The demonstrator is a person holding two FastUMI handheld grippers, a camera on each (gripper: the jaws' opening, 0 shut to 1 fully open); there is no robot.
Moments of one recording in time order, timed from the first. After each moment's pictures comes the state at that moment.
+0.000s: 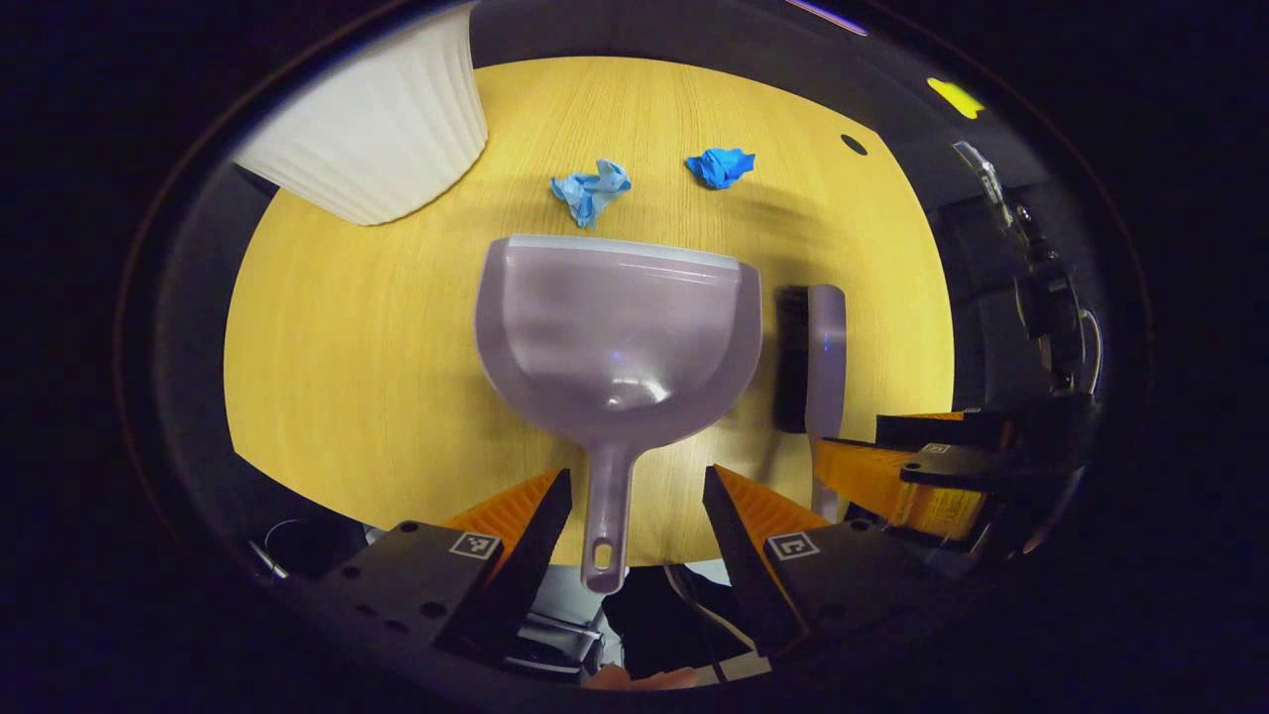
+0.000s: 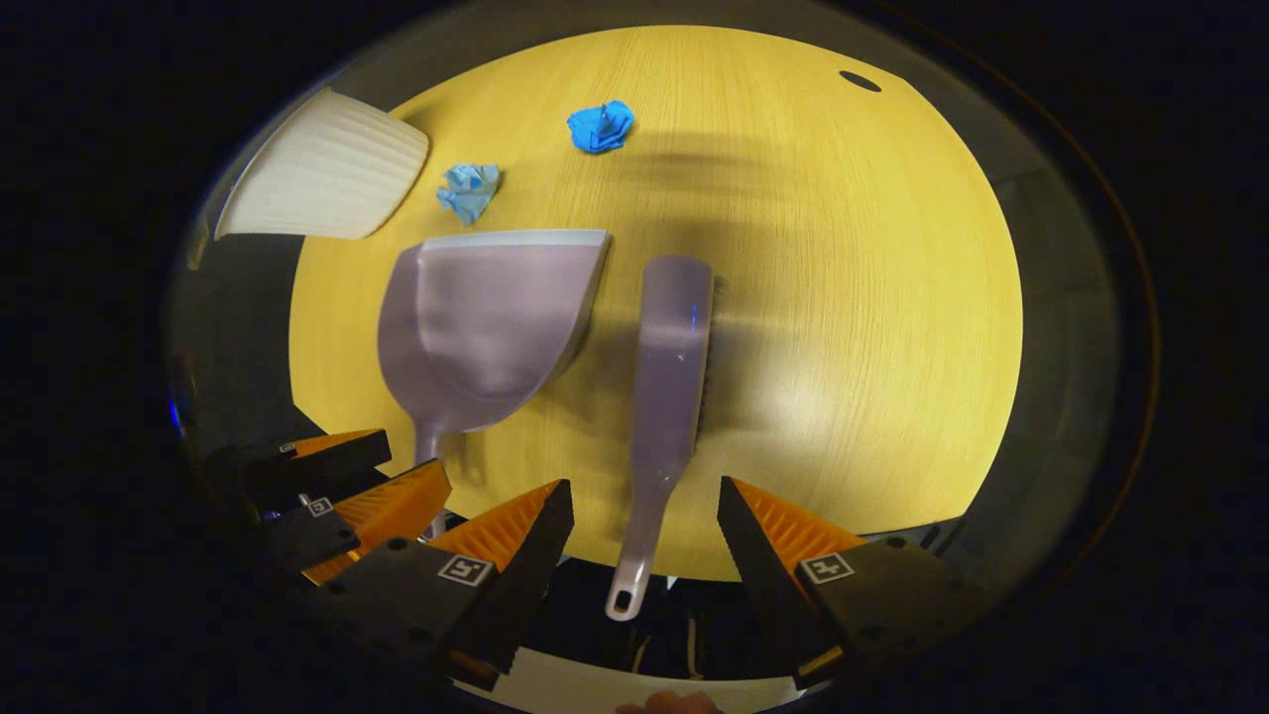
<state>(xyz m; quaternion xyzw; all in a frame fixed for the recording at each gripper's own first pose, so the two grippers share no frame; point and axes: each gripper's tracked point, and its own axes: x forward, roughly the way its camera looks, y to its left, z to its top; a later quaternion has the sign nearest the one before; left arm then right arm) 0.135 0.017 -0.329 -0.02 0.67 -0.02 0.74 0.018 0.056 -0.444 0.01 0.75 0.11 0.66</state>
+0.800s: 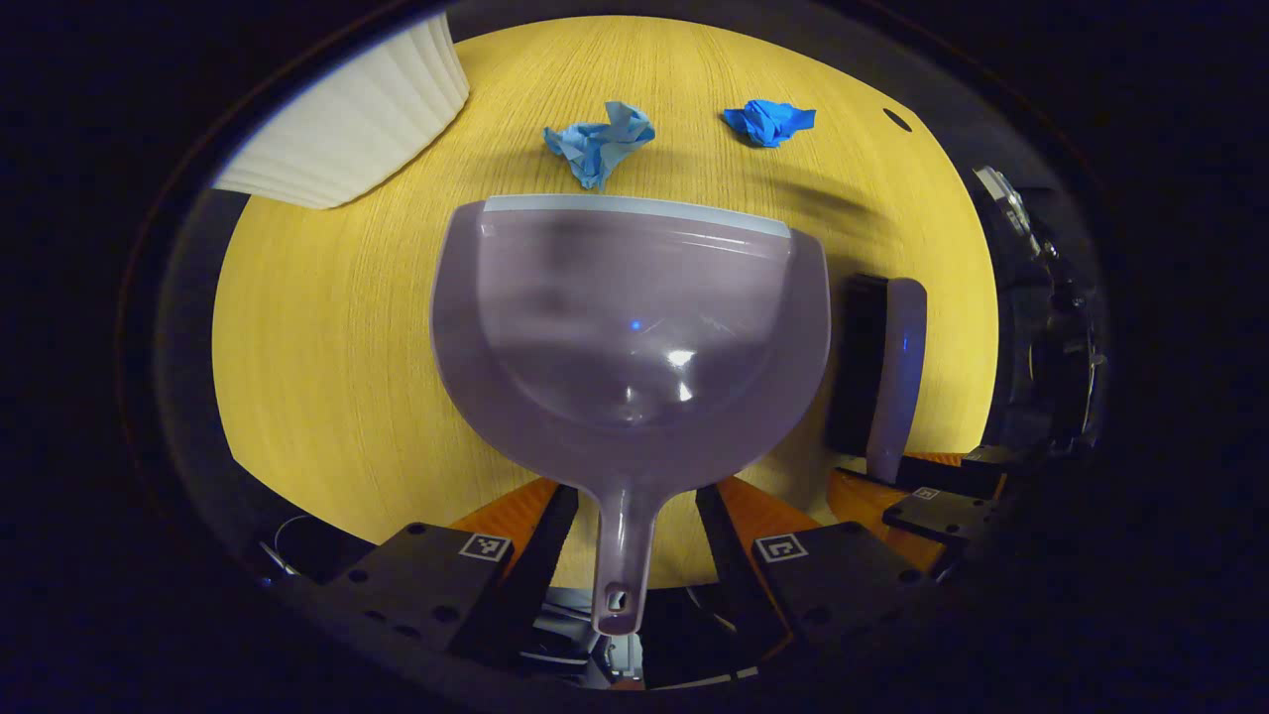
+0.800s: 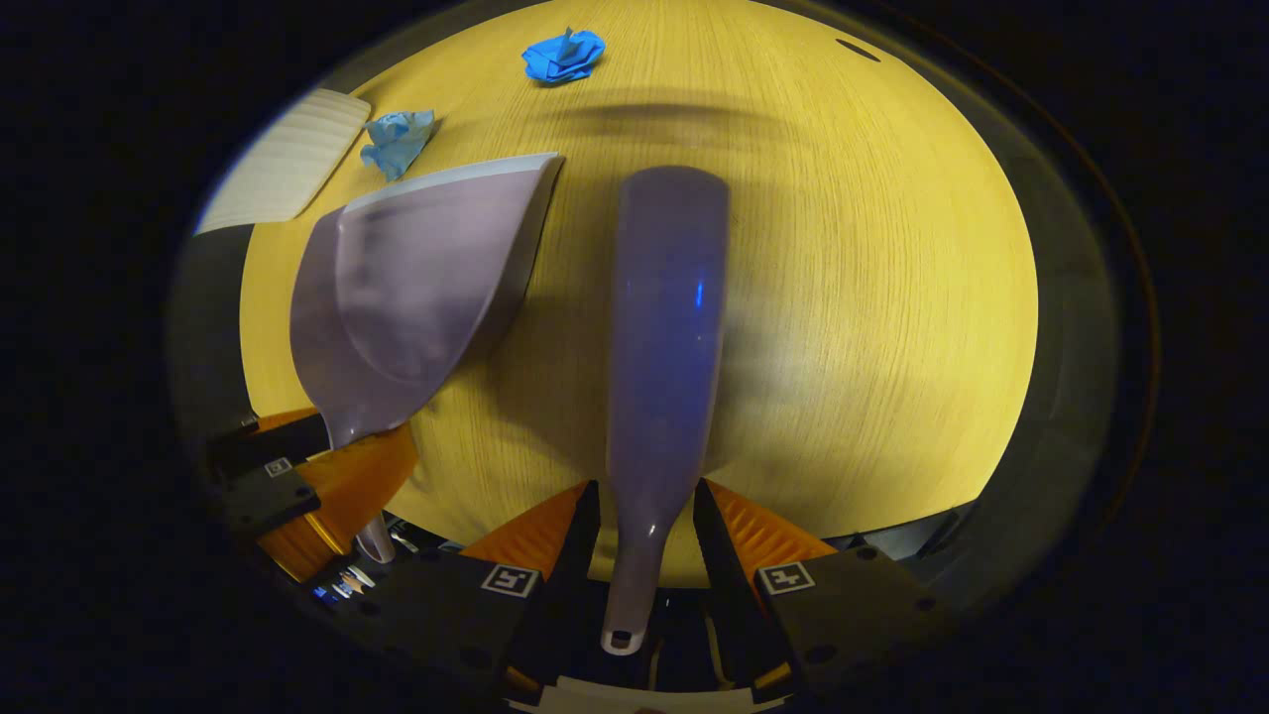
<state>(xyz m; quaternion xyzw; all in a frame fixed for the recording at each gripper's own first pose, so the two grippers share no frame) 0.158 0.028 -0.372 0.01 0.70 -0.02 0.71 -0.007 0.058 -0.487 -0.01 0.78 0.07 0.63</state>
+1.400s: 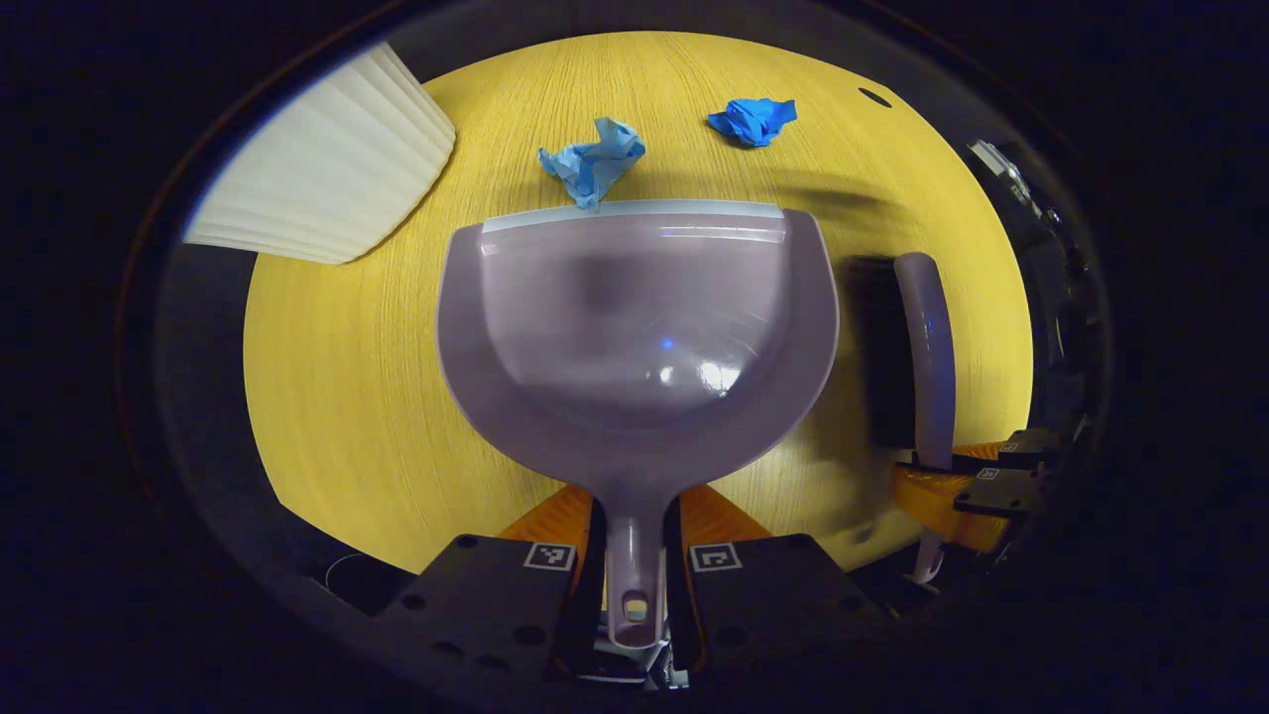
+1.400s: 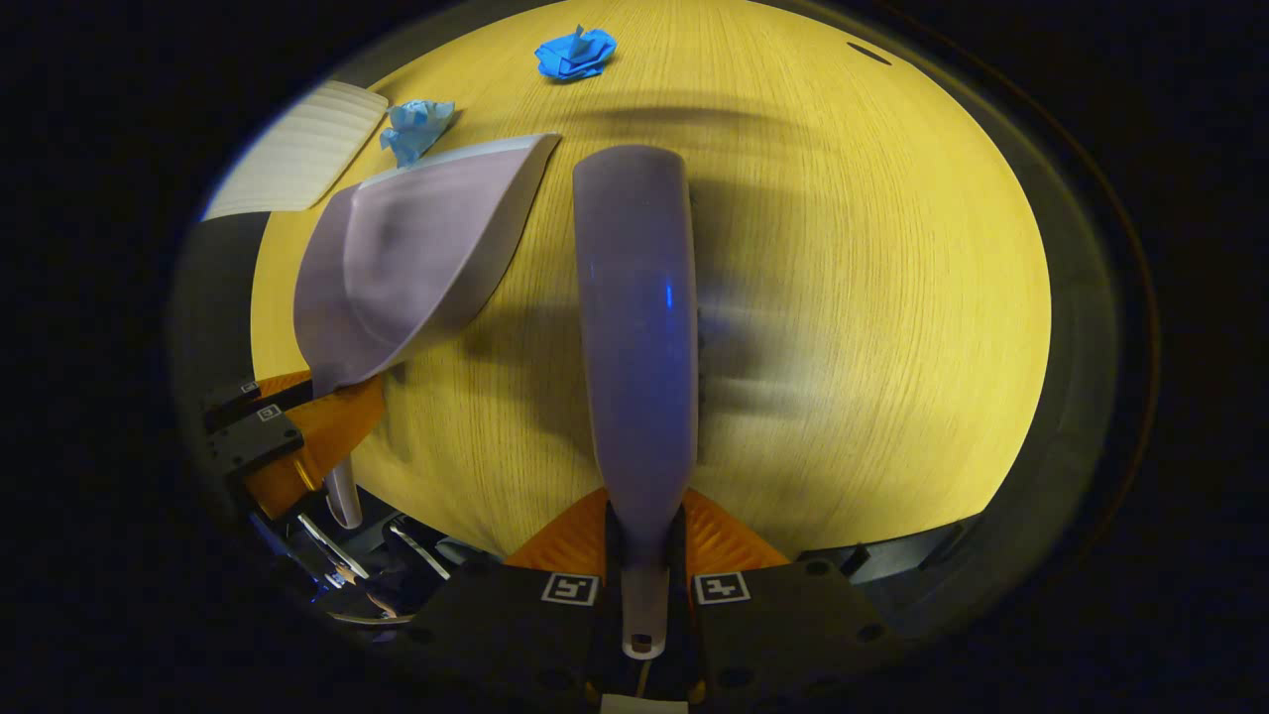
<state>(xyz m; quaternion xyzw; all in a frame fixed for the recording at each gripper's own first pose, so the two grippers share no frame) 0.169 0.045 -0.375 0.08 0.67 -0.01 0.74 -0.007 0.058 -0.493 0.00 0.76 0.09 0.64</state>
